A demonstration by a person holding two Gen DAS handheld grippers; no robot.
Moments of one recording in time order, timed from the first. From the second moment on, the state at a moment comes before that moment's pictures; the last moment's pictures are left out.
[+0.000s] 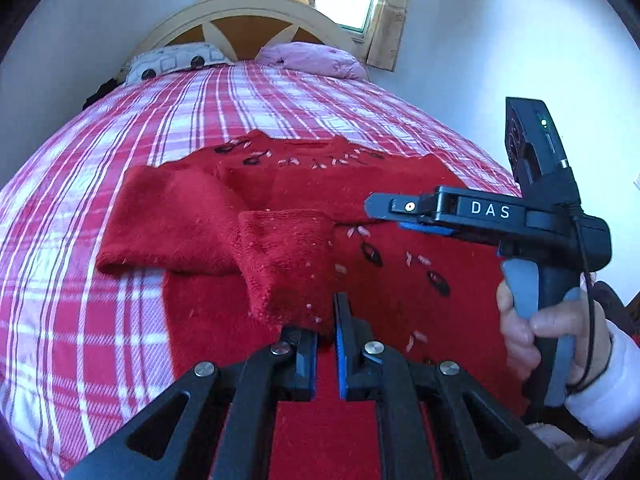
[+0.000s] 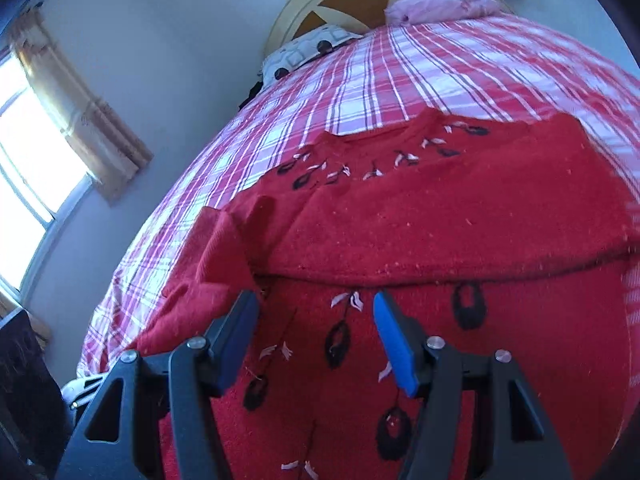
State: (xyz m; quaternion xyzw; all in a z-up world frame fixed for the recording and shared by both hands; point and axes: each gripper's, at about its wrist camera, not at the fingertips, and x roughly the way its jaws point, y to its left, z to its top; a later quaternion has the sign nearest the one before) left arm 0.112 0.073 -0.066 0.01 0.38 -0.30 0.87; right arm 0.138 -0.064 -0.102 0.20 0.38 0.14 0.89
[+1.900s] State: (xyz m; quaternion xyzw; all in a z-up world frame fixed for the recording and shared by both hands) left arm 0.212 0.122 -0.109 -0.08 0.43 -0.06 0.90; right arm 0.164 -0.093 0.061 0.07 0.27 0.22 0.93
